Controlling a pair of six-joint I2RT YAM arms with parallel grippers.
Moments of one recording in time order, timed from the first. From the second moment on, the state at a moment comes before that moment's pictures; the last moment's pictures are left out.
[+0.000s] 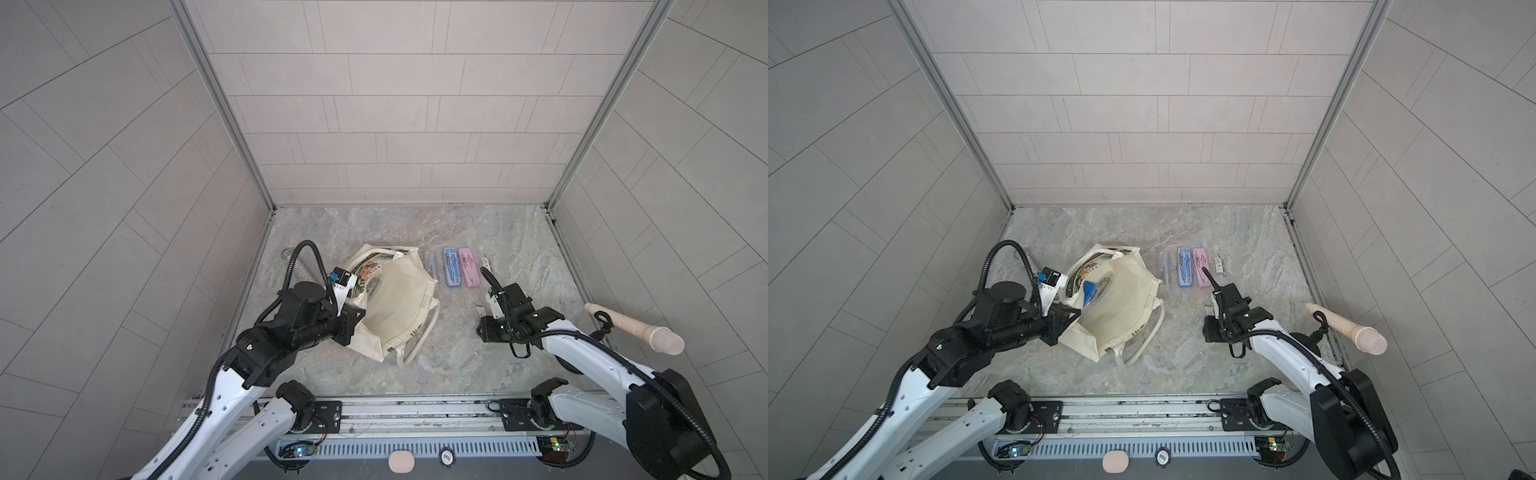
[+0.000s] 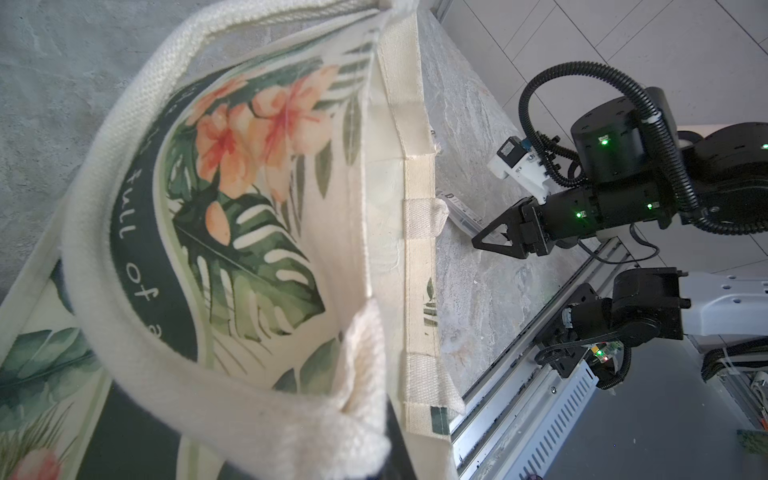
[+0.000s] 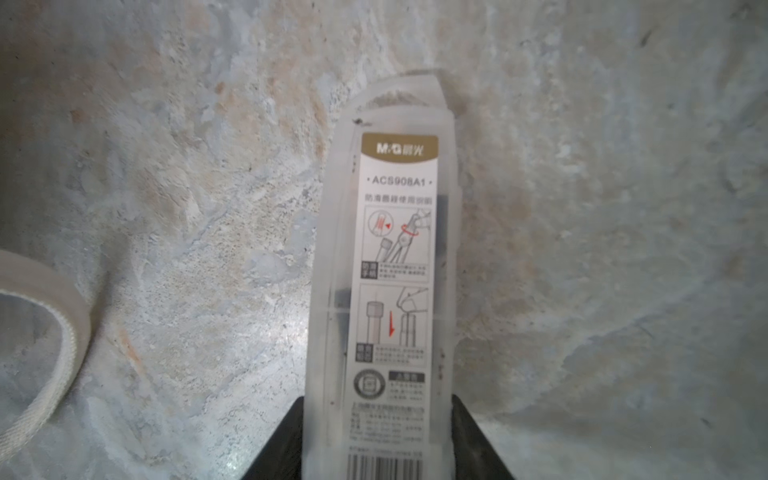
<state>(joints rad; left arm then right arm) -0.57 0.68 0.87 -0.84 0.24 -0.28 0.34 1.15 0.53 -0.57 -0.12 0.38</state>
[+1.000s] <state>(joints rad) -0.57 0.68 0.87 -0.84 0.25 -0.28 0.44 1.12 0.96 -0.49 -0.39 0.21</state>
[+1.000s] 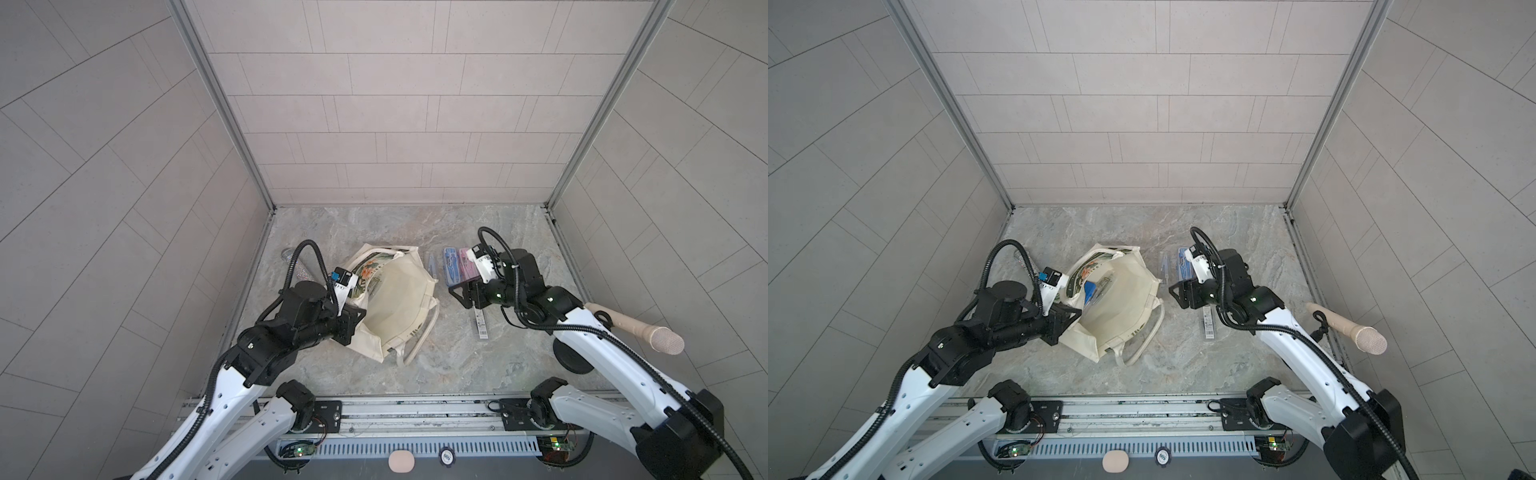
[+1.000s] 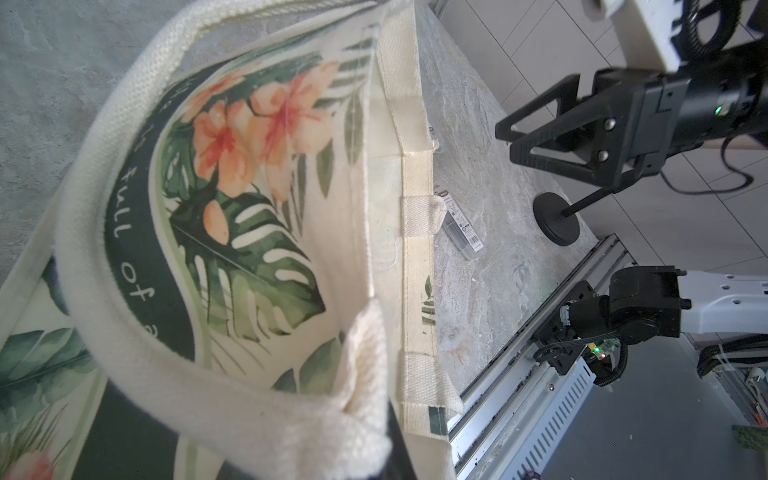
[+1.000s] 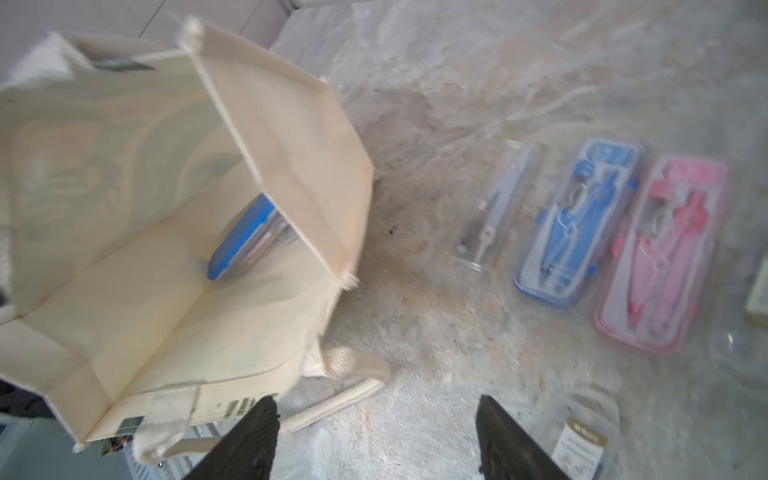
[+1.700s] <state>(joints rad) -0.58 0.75 0.87 -0.86 0.20 -0.28 0.53 1.58 1.40 -0.55 -0.53 0.09</state>
